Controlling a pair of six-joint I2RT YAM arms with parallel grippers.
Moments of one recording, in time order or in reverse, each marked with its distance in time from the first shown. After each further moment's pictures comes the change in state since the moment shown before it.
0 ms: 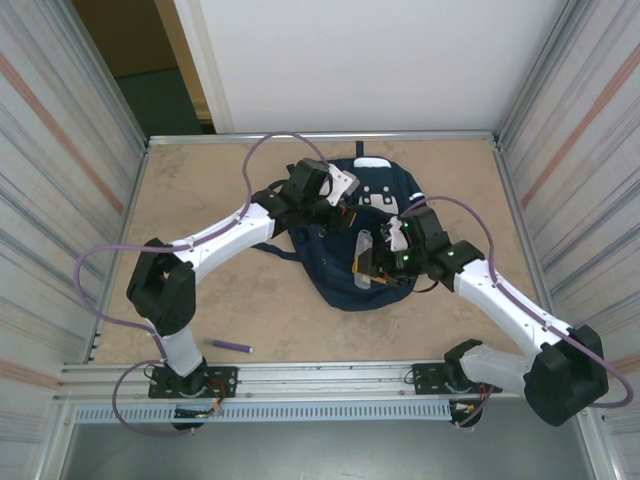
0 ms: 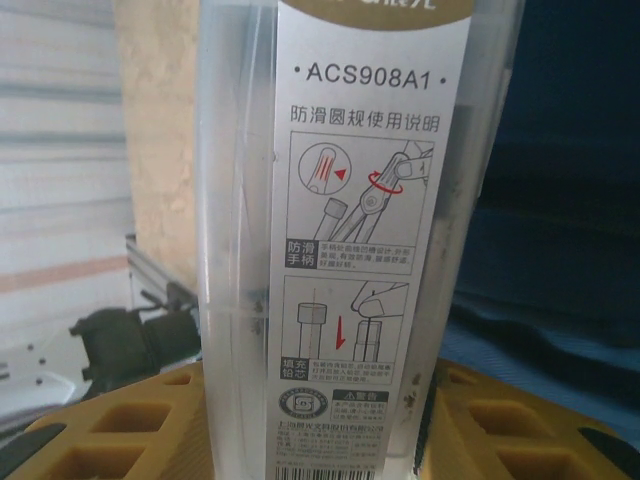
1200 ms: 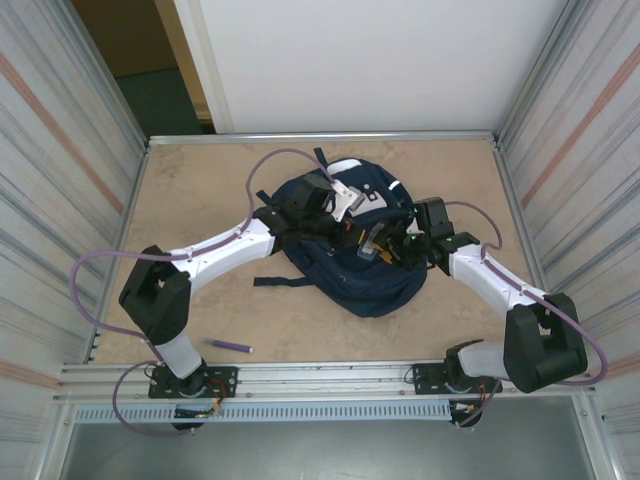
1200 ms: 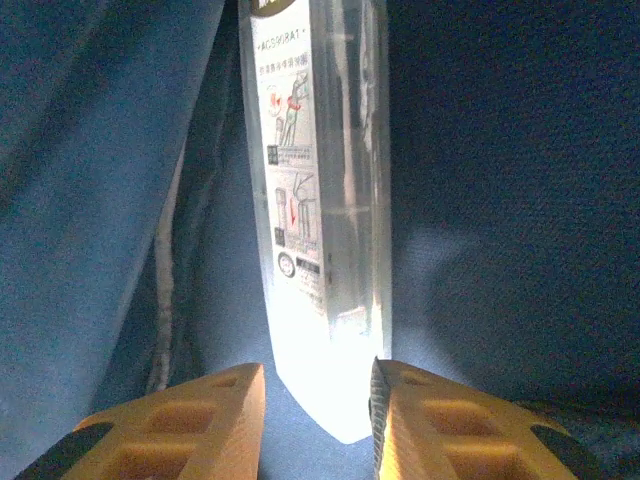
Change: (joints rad) left arm -0.068 -0.061 -0.143 0.142 0.112 -0.102; right arm -0.184 0.176 -0.029 0.231 0.159 0.354
